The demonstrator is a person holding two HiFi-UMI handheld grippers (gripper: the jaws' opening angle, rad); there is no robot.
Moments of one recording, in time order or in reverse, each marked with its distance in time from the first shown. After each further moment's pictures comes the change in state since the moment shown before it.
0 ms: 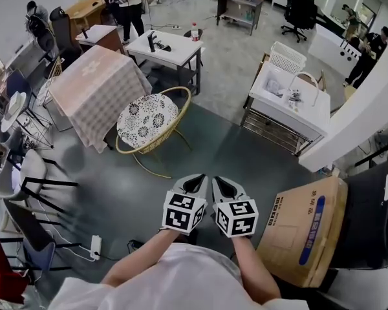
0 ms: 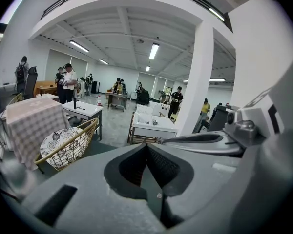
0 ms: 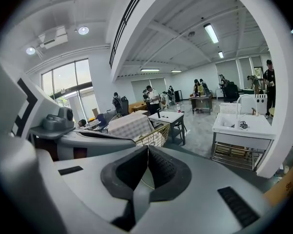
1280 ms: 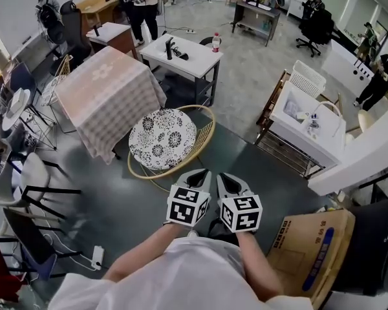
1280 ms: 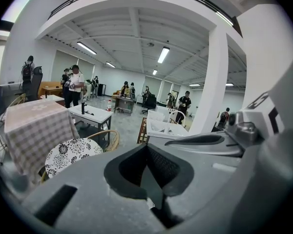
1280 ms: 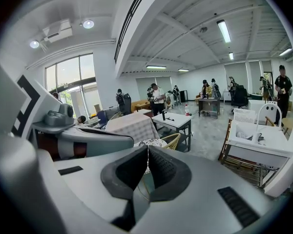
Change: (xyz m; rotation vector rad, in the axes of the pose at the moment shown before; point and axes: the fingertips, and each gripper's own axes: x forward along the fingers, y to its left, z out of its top) left arm 0.052 0.165 0.076 -0.035 -0.042 0.048; right arm 0.167 0.015 0.078 -0.069 0.019 0.034
